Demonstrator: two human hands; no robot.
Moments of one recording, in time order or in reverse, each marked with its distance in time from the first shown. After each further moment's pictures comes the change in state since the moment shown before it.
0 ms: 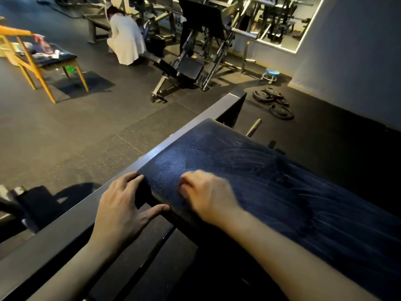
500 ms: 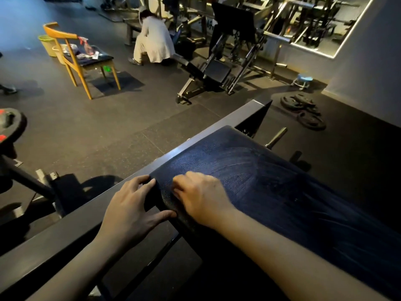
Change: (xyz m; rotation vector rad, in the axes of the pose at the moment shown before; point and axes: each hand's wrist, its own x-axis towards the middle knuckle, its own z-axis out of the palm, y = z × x) left_hand 0.001 0.006 -0.009 0.048 -0.073 -0.070; right_hand 0.033 -0.011 0.011 0.017 -0.009 -0.241
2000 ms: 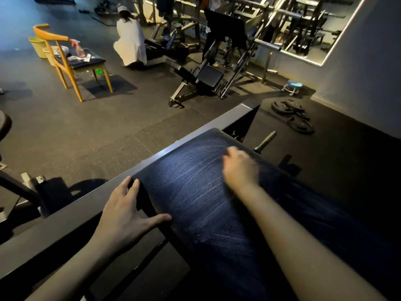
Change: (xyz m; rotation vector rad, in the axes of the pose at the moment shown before) left_hand -0.004 0.034 0.004 -0.118 -0.110 -0.199; right_hand 0.000 0.116 -0.037 -0.094 0.073 0.654
